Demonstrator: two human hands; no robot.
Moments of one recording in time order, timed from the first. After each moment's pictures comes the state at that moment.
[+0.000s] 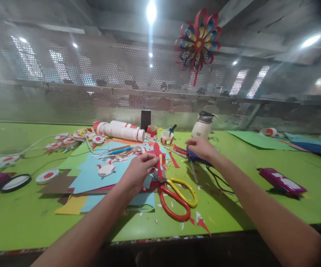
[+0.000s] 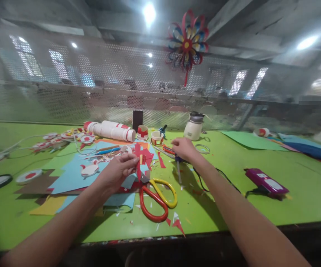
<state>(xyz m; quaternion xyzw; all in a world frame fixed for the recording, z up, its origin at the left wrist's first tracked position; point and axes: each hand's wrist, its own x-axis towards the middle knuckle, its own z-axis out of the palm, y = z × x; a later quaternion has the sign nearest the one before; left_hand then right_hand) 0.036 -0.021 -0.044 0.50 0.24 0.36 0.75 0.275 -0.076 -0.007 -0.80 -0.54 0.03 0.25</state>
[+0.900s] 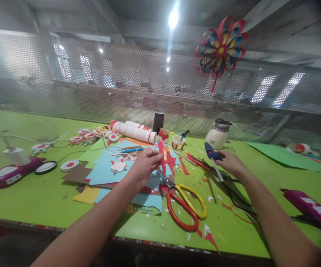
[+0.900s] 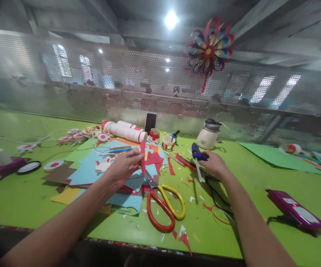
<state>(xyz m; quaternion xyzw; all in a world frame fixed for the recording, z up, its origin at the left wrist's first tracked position) 0.028 -0.009 -0.034 0.48 0.25 0.41 0.74 0.354 -0.091 -0.041 -0.81 -0.52 -0.03 0.26</state>
